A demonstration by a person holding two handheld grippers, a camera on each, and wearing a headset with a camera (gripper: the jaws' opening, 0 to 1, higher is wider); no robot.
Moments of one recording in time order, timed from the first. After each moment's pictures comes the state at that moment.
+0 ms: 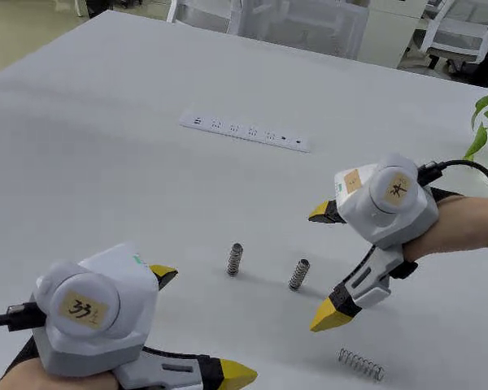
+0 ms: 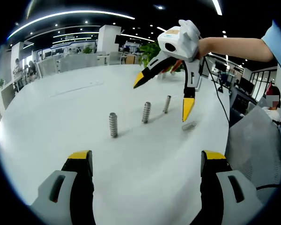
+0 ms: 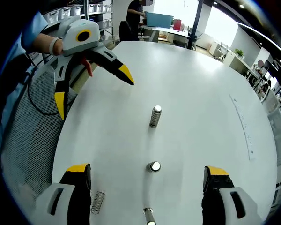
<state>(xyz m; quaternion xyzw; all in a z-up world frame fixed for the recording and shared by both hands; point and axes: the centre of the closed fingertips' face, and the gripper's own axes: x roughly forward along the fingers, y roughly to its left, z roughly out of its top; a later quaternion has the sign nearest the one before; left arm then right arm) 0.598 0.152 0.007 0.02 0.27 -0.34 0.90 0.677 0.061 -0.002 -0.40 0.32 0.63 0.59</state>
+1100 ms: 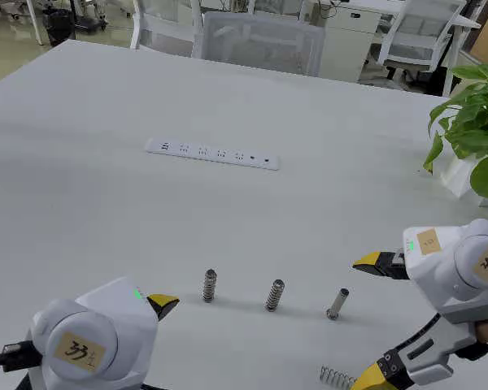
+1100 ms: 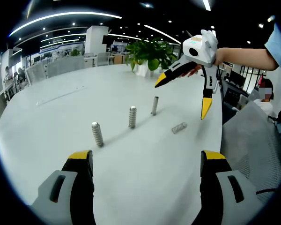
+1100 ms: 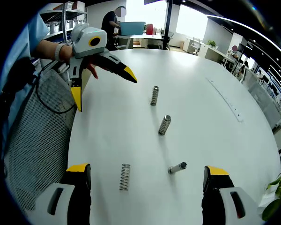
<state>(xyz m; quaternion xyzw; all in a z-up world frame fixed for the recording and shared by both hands) 0.602 0.125 0.010 0.04 0.26 -0.39 0.88 0.640 -0.018 0.006 -0.32 0.34 0.57 0.68</state>
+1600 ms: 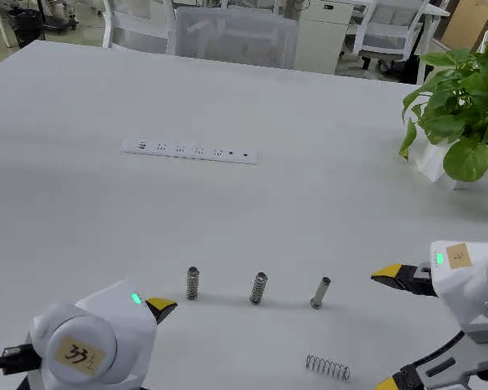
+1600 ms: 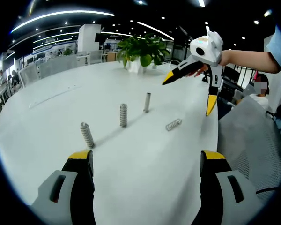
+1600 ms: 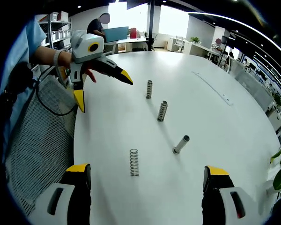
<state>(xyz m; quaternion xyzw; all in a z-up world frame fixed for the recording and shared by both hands) 0.597 0.110 0.002 0.05 0.27 -0.42 0.86 0.617 -0.049 0.005 -0.28 0.35 0.53 0.72</state>
